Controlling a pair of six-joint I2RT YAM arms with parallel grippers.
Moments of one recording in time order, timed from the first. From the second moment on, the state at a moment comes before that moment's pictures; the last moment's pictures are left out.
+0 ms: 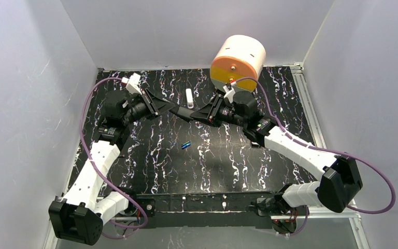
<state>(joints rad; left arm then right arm) -0.19 1.02 0.92 -0.11 0.63 -0.83 0.75 1.32 1.01 0.06 -0.33 1.22</state>
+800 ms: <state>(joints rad) -0.19 1.05 0.85 -0.16 0.60 -0.72 0.74 1.20 0.86 0.30 -0.21 1.22</state>
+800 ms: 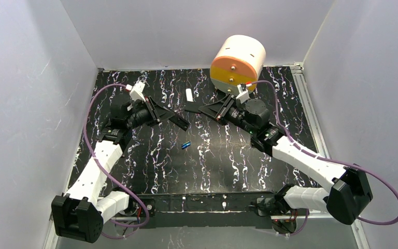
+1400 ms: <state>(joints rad) -0.19 0.98 0.83 -0.23 0.69 -0.56 0.70 1.26 0.62 -0.06 0.06 1.15</state>
